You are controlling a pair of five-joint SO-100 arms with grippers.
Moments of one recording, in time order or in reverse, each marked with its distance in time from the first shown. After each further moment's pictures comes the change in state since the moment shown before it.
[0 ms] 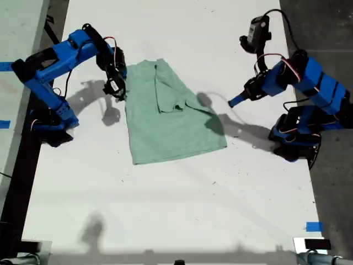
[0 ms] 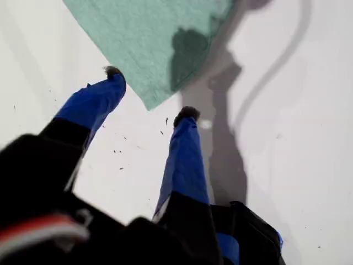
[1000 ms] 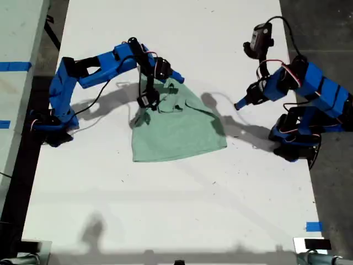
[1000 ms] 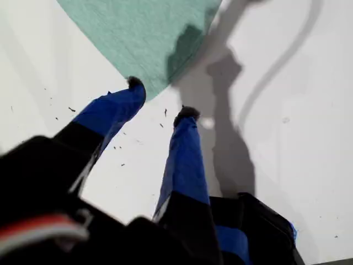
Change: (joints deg) arm 0 11.8 -37.4 -43.7 -8.2 4.0; arm 1 0.0 5.4 8.9 -1.3 3.5
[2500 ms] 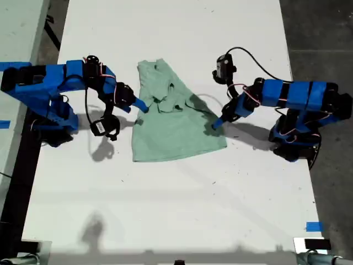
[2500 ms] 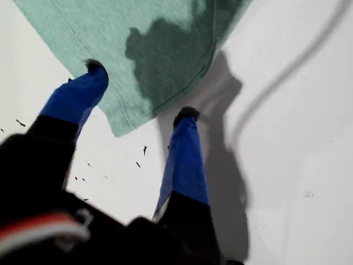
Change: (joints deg) arm 0 19.6 55.3 56.5 6.6 -24.1; arm 1 -6.2 -19.8 18.6 -31.7 -2.2
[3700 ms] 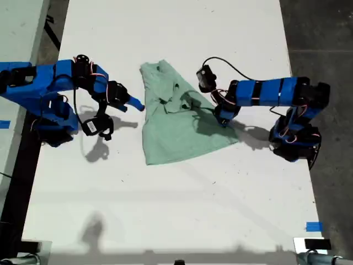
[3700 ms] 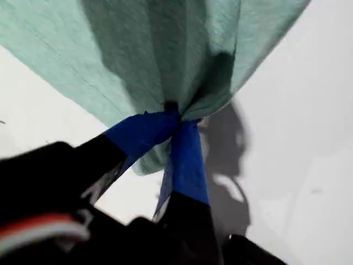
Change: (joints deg) arm 0 0.7 8.9 5.7 -0.6 -2.3; arm 1 -2.5 -24.9 -18.5 10.4 0.1
